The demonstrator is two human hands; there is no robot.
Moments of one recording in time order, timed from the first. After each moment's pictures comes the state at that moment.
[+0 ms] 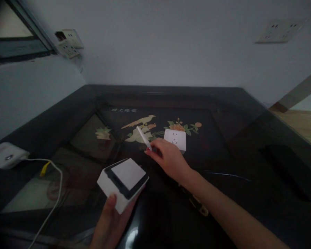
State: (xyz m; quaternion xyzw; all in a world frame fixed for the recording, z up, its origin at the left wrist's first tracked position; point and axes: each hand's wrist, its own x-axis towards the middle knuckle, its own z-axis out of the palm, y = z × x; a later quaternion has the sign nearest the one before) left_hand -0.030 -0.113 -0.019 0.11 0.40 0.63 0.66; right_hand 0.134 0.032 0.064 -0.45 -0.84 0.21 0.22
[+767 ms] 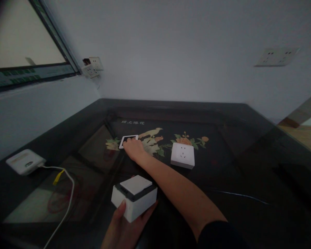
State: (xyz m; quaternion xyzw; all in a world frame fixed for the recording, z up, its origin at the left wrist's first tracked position) left_hand -0.032 -0.102 -0.025 0.06 0.14 0.65 0.74; right_hand -0.030 0.118 0.029 -0.37 -0.93 0.01 0.02
